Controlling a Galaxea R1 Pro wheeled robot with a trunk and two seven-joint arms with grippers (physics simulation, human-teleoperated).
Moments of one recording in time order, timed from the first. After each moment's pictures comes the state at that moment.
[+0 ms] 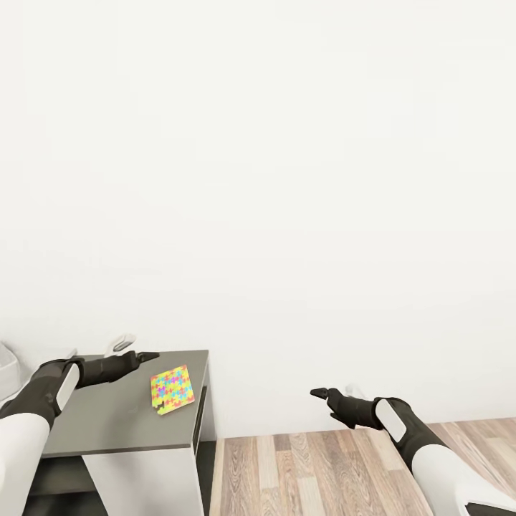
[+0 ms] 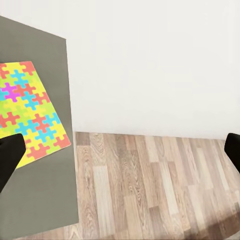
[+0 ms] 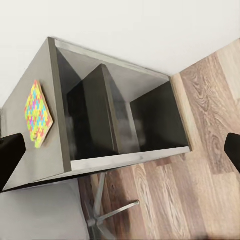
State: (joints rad) left arm -0.79 0.31 0.34 -0.56 0.03 0.70 -0.78; right arm -0.69 -0.10 -0.13 -0.40 -0.52 0.67 0.40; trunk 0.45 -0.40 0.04
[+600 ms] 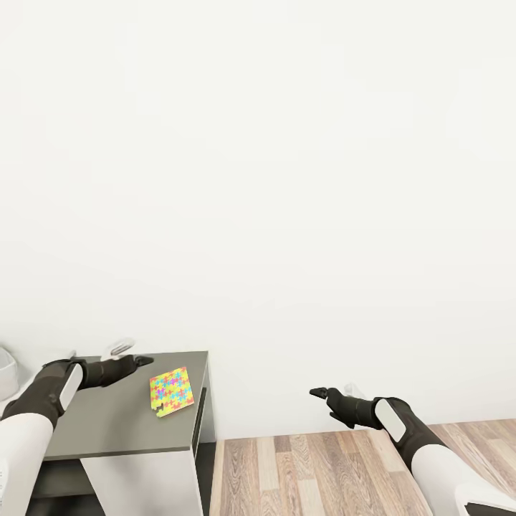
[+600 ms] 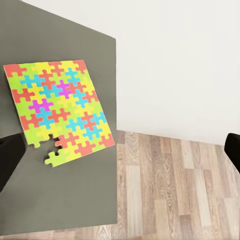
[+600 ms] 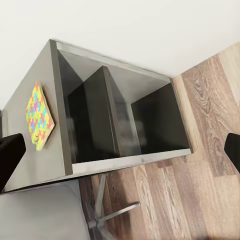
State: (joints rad) left arm -0.79 0.29 0.34 -0.56 0.03 0.70 -0.58; right arm -0.69 -0.10 -0.13 -0.40 -0.52 0.67 0.40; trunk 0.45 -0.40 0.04
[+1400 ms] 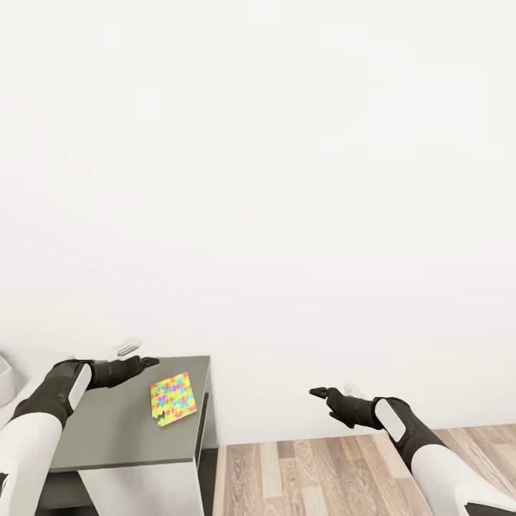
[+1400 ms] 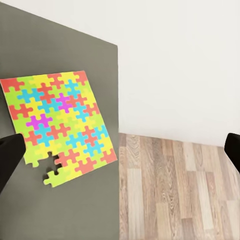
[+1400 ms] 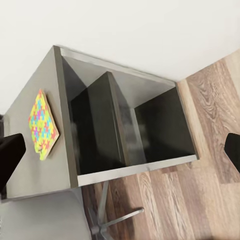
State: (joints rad) left arm -0.79 0.26 0.34 -0.55 0.03 0.70 -0.54; right arm -0.69 -0.10 -0.13 -0.40 -0.52 0.67 0.40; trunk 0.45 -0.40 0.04
